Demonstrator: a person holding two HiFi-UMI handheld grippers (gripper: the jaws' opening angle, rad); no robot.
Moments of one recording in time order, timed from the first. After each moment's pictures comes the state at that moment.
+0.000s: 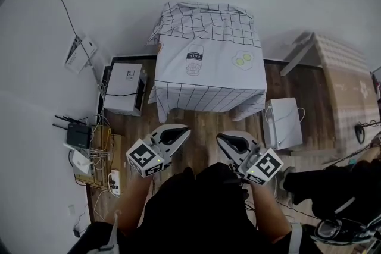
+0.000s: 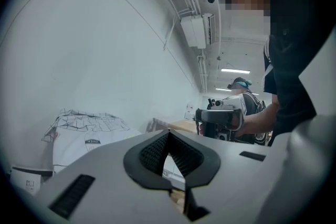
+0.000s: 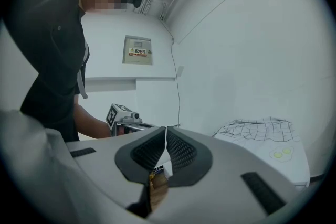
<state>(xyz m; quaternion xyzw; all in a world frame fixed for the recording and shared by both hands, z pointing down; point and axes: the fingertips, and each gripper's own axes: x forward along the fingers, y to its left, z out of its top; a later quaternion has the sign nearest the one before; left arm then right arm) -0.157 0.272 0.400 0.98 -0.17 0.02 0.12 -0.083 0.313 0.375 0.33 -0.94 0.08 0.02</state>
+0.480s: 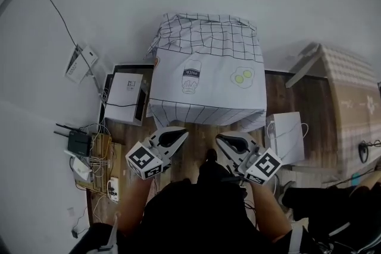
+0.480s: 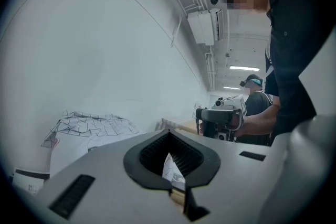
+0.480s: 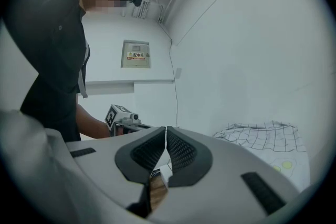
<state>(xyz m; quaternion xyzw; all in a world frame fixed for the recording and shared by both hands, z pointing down) -0.108 0.189 0.407 0.97 -0.21 0.03 0.13 -0.027 0.225 0.380 0.30 -0.95 0.08 0.00</state>
